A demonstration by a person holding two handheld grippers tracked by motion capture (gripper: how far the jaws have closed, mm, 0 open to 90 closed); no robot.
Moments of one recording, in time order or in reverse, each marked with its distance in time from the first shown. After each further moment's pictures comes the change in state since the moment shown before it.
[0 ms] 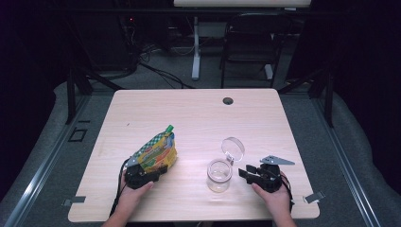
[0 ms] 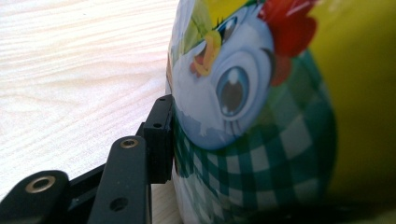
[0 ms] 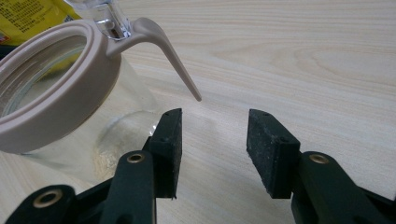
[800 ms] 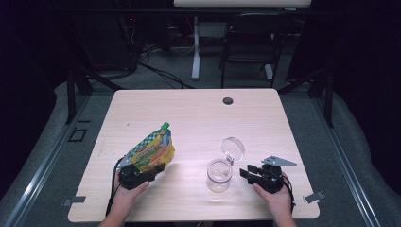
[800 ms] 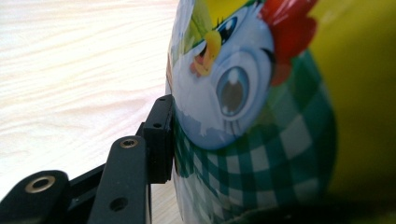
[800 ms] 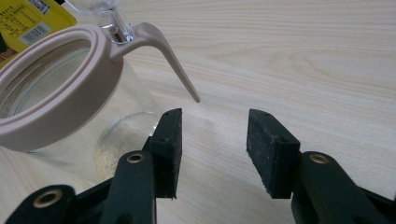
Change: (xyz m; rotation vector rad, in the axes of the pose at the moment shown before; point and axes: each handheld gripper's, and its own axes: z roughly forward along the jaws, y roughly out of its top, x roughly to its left) left arm -0.012 0.015 -0.027 -0.044 0.009 0.049; right arm 0.000 0.000 -0.005 -0.016 -0.004 0.000
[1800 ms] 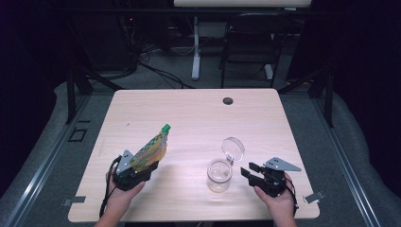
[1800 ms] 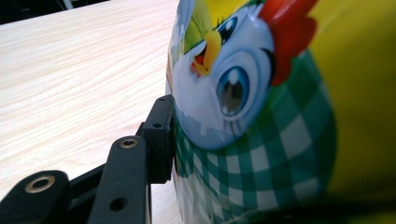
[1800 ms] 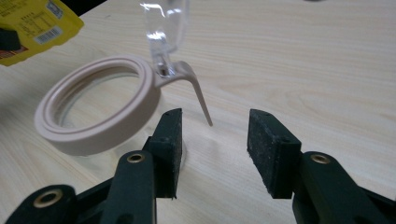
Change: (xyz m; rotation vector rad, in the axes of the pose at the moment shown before) left arm -0.010 0.009 -0.016 -0.002 0.153 0.169; right arm 0.021 0.007 -0.023 -0.095 -0.039 -0.112
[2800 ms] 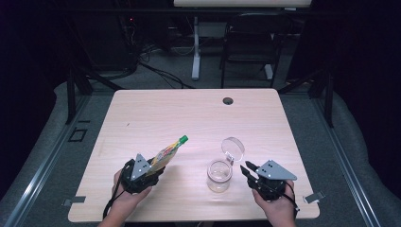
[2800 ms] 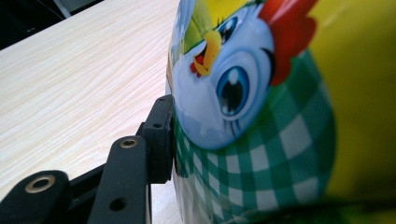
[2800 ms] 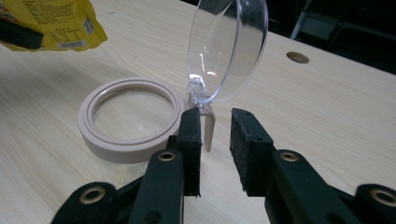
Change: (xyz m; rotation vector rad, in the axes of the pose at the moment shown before) left arm -0.025 0.004 0.009 0.063 0.039 0.172; right arm 0.040 0.022 -0.025 -0.050 -0.103 -0.282
